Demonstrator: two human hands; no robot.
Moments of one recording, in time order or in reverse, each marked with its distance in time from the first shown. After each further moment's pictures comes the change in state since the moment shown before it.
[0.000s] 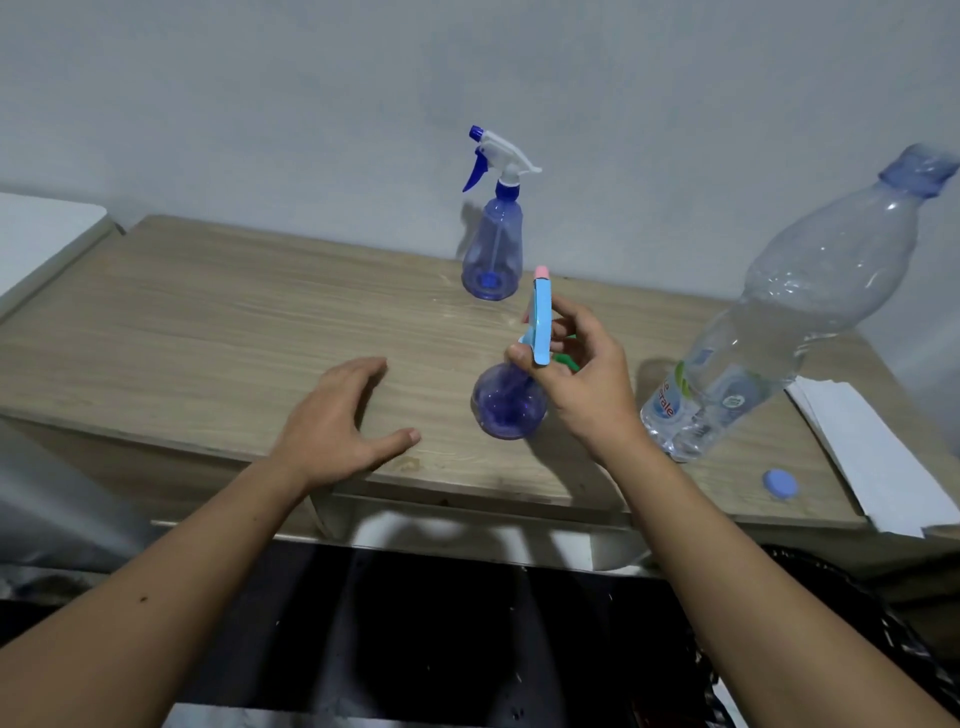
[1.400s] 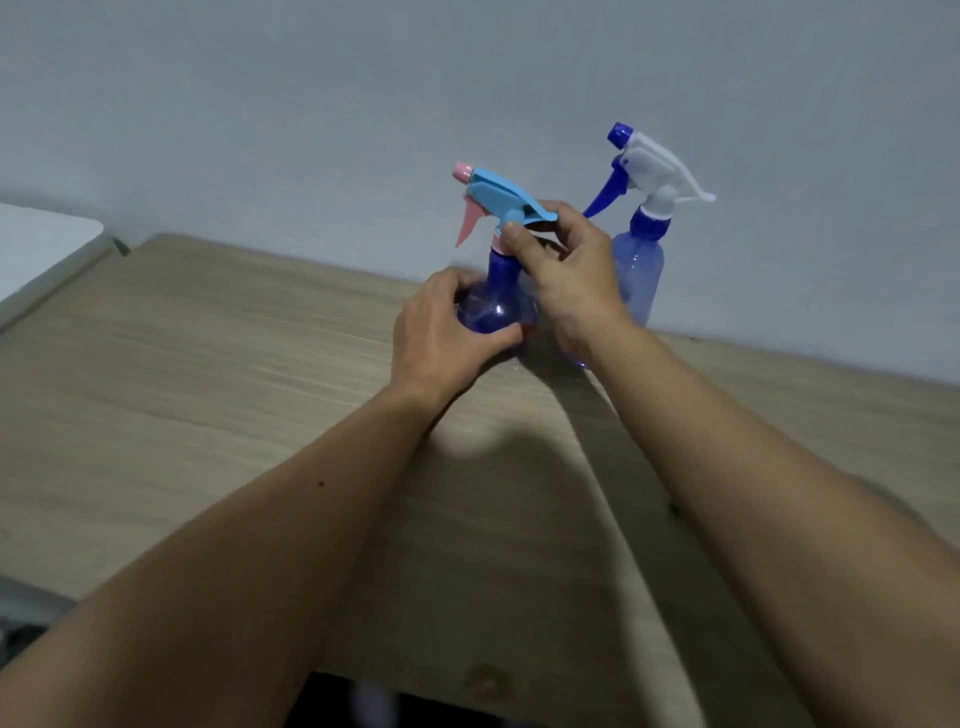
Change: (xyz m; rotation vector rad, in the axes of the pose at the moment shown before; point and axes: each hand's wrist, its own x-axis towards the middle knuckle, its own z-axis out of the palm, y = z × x) left_hand 0.226 -0.022 0.023 -0.361 0.374 -0.103; right_hand 0.230 0.032 0.144 0.091 -0.048 0.026
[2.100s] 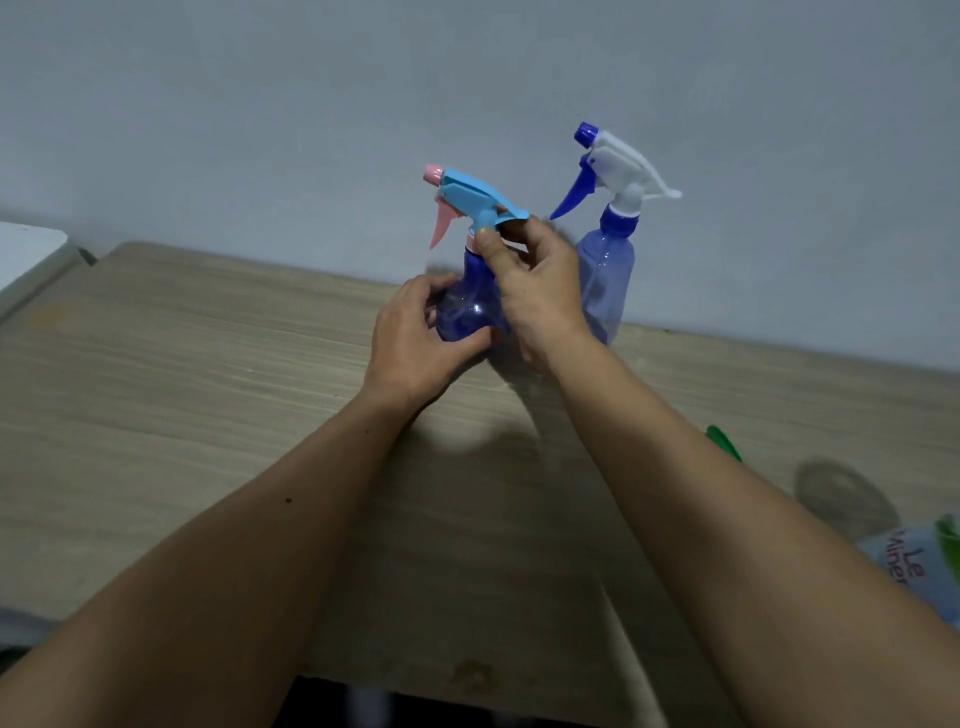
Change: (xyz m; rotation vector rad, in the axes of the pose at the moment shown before) left_hand -0.001 -0.007 -0.004 -0.120 -0.079 0.014; right_hand -0.008 0.005 0.009 0.028 0.092 0.028
